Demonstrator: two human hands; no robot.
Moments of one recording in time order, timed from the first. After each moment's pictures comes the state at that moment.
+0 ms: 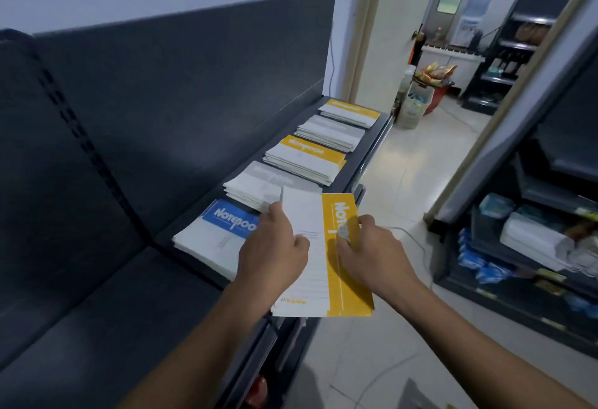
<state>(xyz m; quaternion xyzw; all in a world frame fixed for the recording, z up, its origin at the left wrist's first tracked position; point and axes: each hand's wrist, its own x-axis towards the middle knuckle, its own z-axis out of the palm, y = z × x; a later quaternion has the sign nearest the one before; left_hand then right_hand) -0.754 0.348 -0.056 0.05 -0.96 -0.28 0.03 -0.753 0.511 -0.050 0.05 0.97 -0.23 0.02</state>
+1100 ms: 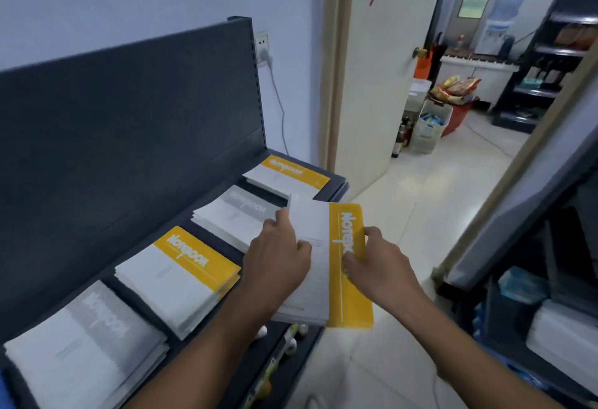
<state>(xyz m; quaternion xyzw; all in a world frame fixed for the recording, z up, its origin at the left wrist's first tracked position) -1.127 0.635 -0.052 0.08 -0.96 -0.25 0.05 -1.131 0.803 -0.057 0.04 0.96 -0.29 0.06</state>
